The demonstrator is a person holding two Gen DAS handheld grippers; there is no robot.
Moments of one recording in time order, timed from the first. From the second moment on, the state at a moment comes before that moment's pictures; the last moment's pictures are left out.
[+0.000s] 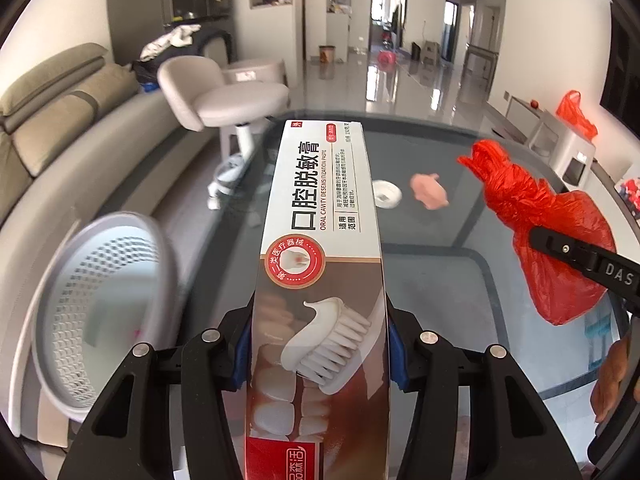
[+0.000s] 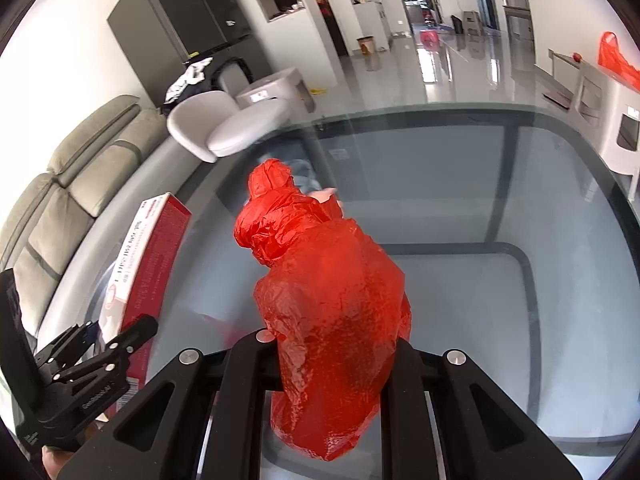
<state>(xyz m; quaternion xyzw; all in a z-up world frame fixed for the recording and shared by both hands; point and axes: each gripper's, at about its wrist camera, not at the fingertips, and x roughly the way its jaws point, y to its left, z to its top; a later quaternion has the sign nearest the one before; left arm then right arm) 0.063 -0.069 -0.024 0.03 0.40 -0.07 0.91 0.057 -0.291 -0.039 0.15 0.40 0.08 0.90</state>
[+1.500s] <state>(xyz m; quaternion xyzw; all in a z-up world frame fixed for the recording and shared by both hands) 0.054 0.196 -0.060 -0.04 0.44 0.05 0.90 0.120 0.045 -0.060 0.06 0.46 0.26 0.85</state>
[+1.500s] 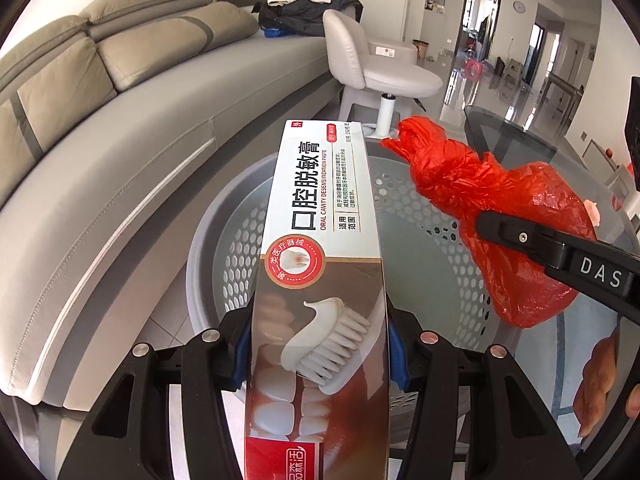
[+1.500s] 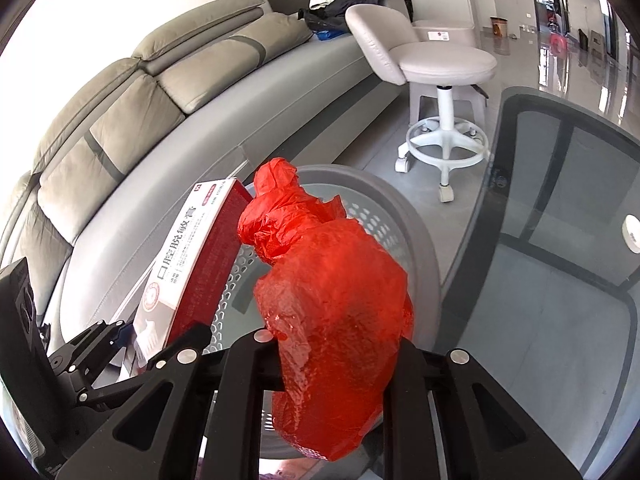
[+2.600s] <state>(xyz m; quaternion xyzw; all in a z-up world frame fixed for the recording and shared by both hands) 0.045 0.208 -0.057 -0.06 0.42 0.07 0.90 0.115 0.053 -0.047 0.08 0.43 0.28 0.85</state>
